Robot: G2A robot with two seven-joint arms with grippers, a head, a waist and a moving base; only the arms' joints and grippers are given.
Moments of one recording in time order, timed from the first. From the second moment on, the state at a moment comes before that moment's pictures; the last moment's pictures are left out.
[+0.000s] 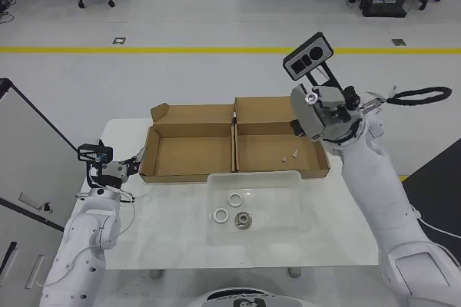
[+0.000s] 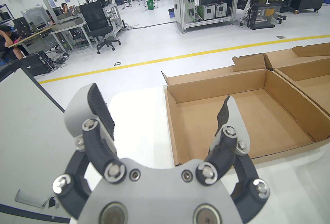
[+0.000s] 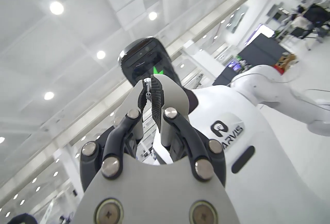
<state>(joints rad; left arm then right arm) 1.73 -1.15 -1.60 -1.80 1.33 0.00 0.00 -0.98 -1.20 1.20 -1.72 1.30 0.15 1.25</state>
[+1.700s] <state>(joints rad) 1.73 -1.15 -1.60 -1.80 1.33 0.00 0.00 -0.34 -1.34 0.45 -0.69 -0.41 0.43 1.17</state>
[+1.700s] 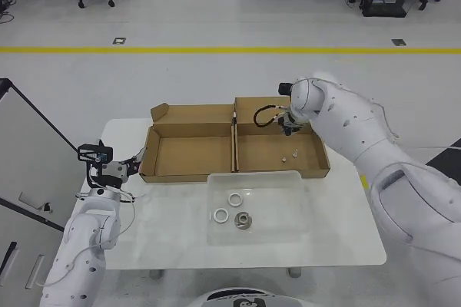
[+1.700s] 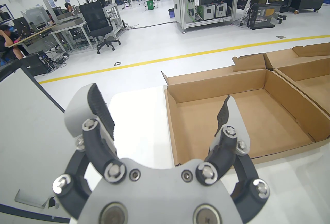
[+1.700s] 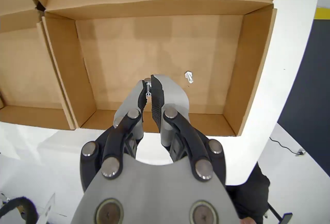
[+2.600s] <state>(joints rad) 1.73 -1.15 -1.60 -1.80 1.33 0.00 0.00 -0.37 -1.55 0.39 -0.31 -0.43 0.36 1.02</state>
